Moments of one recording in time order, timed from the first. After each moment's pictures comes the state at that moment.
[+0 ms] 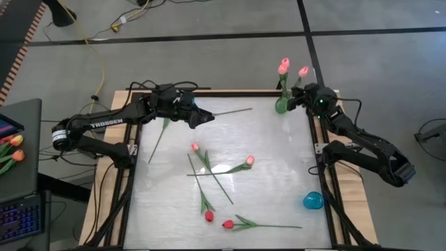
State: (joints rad) left arm 0.39 1.23 0.99 -0.06 0.32 -0.67; right arm -0.98 0.79 0.38 0.19 0.09 0.08
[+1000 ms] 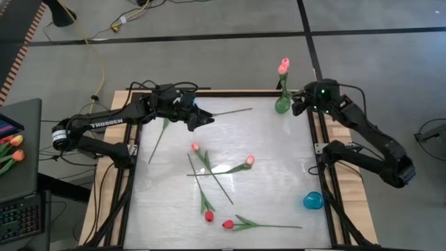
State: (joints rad) left arm 0.39 1.23 0.99 -0.06 0.37 -0.59; right arm -0.97 0.78 0.70 -0.53 0.02 0.02
